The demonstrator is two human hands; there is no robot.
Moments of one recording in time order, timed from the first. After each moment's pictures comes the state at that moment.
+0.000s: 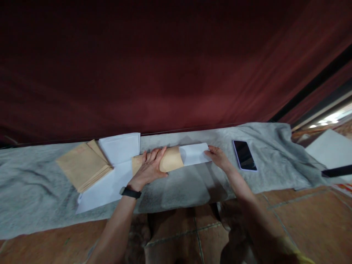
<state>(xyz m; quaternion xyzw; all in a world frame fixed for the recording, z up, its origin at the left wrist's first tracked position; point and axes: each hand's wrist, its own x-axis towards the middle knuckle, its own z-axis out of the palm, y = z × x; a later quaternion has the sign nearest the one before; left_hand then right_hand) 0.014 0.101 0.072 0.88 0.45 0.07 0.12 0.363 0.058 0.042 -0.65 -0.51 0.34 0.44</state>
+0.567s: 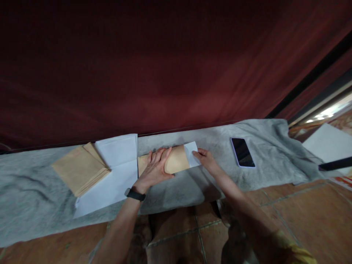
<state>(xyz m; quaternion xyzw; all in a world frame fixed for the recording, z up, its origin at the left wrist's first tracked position) 0.039 0.092 0.070 0.90 0.41 0.11 0.11 0.310 0.059 0.030 -0.60 -0.43 0.47 0.48</state>
